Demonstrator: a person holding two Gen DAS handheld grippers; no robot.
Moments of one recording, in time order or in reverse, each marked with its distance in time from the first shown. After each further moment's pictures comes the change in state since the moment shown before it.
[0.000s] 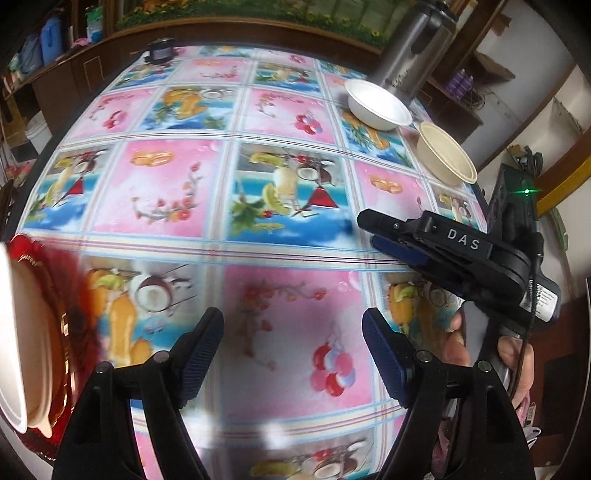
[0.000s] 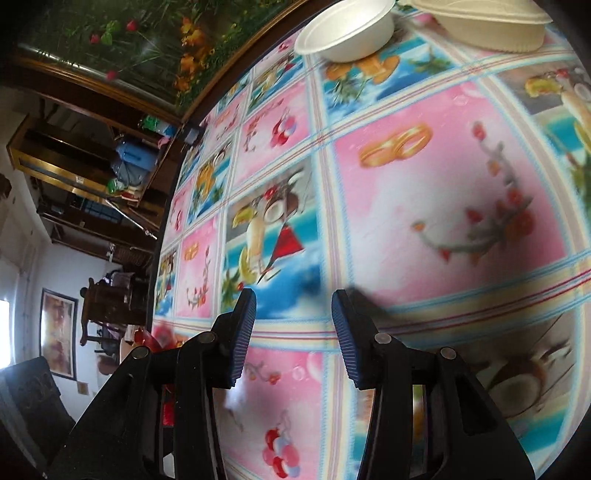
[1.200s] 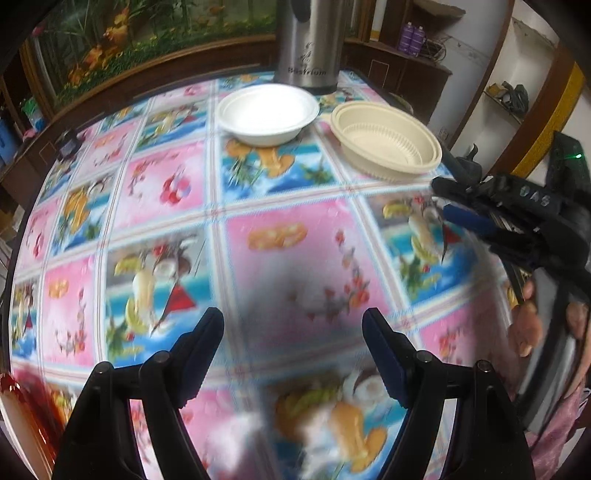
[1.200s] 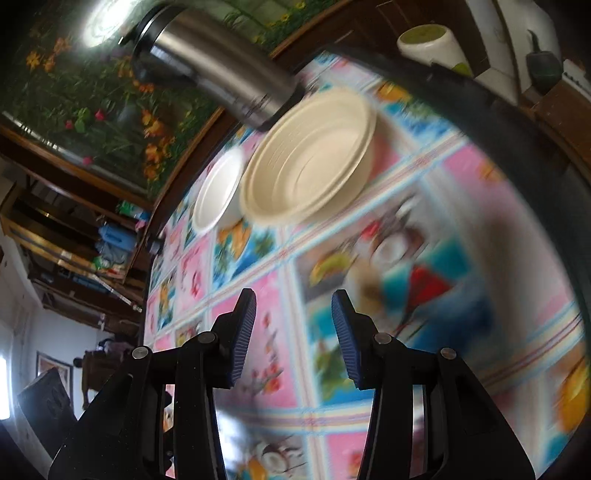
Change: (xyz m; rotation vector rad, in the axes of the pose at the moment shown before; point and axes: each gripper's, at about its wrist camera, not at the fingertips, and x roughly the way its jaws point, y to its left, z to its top) left arm 0.064 -0.147 0.067 0.274 -0.028 0.102; right arm -0.141 -0.127 0.087 0.132 -0.260 -0.074
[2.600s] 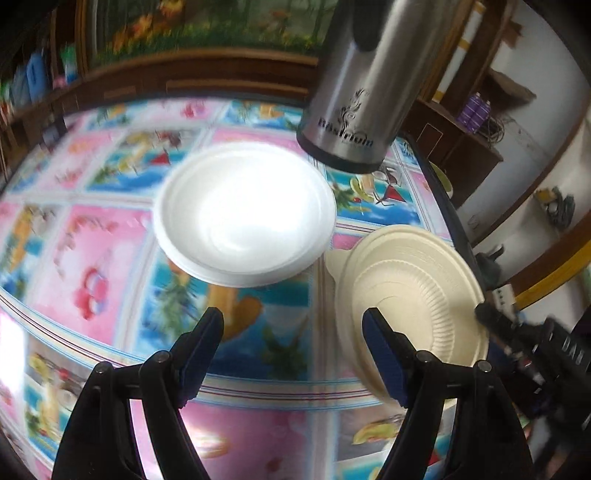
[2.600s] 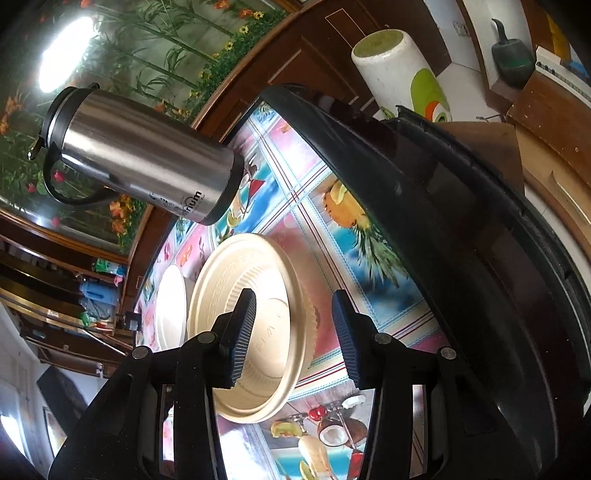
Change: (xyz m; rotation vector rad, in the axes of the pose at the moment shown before) left arm 0.092 -0.008 0.129 -0.355 -0.090 -0.032; right arm 0.032 -0.036 0.110 0.148 -0.021 -0.073
